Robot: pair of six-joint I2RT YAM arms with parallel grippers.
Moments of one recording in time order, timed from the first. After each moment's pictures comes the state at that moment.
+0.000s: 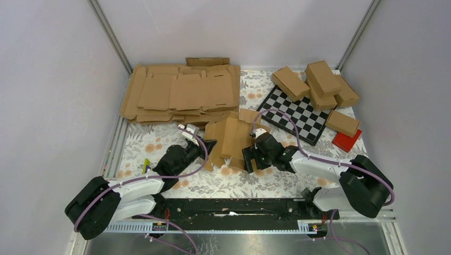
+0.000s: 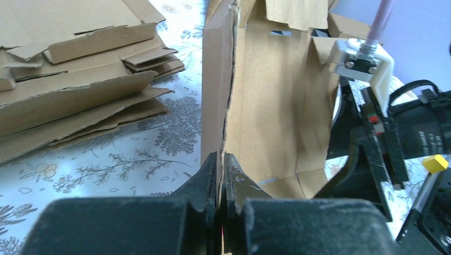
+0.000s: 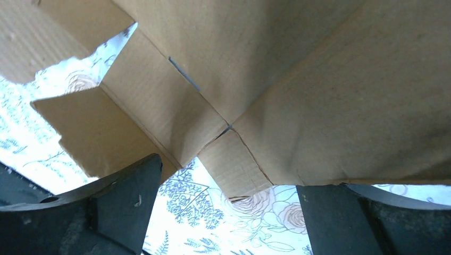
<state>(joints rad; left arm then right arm) -0.71 1.05 0.17 0.79 -0.01 -0.36 0.81 1.32 0.57 -0.20 -0.04 0.40</state>
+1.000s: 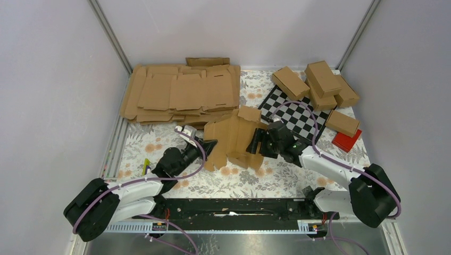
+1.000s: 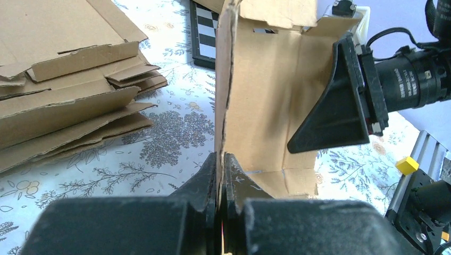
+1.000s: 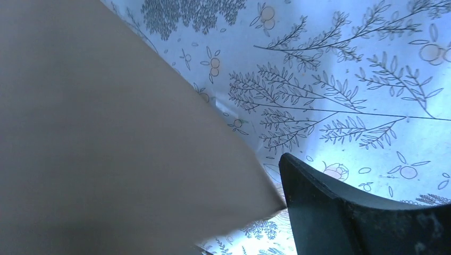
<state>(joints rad) -0.71 1.04 0.14 0.91 0.05 -0.39 0.67 1.24 0.63 -0.20 -0.06 0.76</state>
